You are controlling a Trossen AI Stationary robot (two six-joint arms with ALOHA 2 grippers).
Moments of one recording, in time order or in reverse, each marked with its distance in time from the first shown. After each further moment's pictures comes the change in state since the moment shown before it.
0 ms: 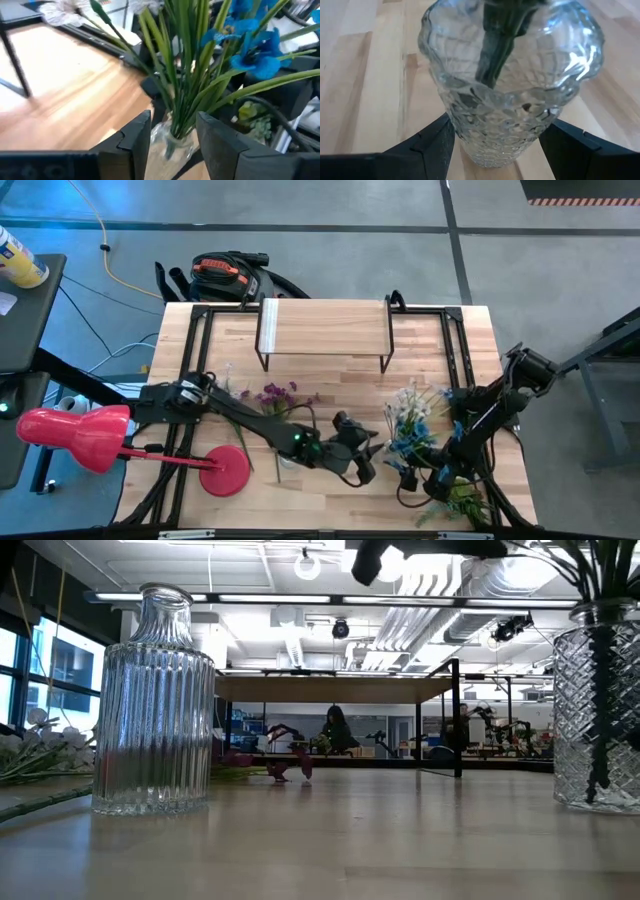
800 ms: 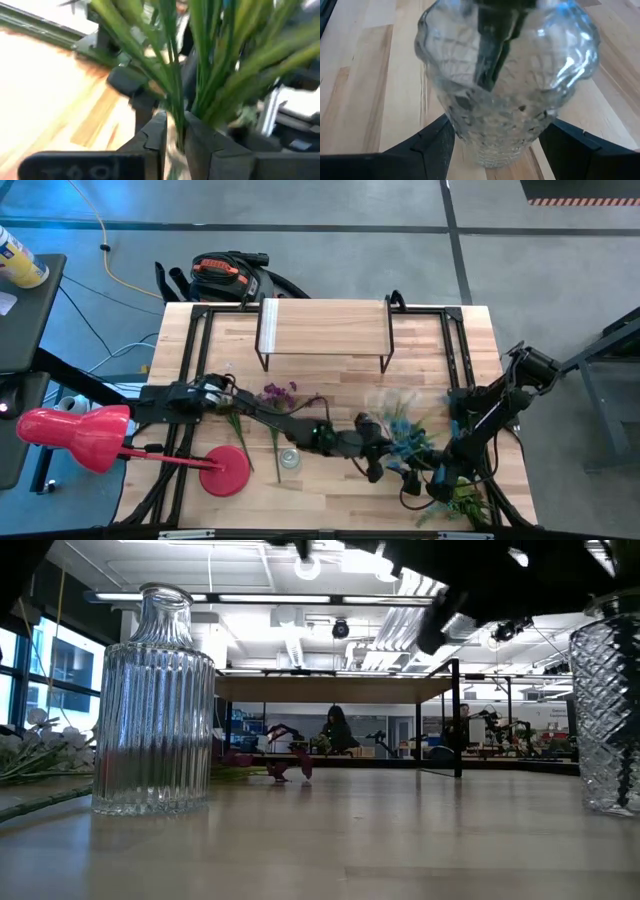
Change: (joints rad) left arm 0.101 0.158 -0.002 0.265 0.289 0.124; right arm 0.020 -0.002 0.002 -0.002 -0.086 0.003
